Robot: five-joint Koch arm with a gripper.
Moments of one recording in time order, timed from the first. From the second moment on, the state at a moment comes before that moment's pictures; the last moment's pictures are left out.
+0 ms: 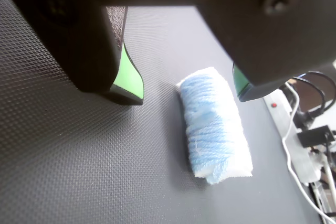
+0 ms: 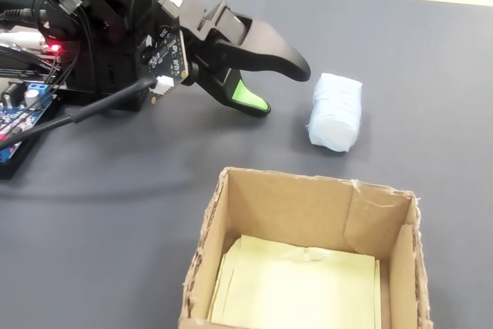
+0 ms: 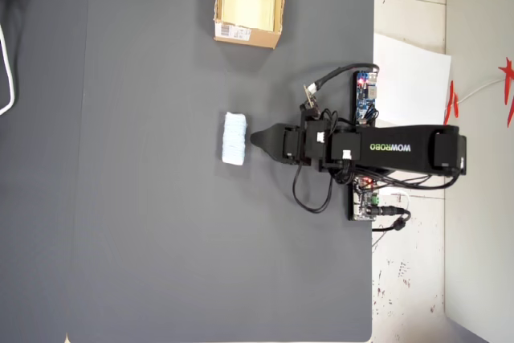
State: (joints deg) arm 4.4 130.6 176.5 -3.5 86.6
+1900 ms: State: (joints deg) arm 1.7 130.6 164.1 17.0 86.4
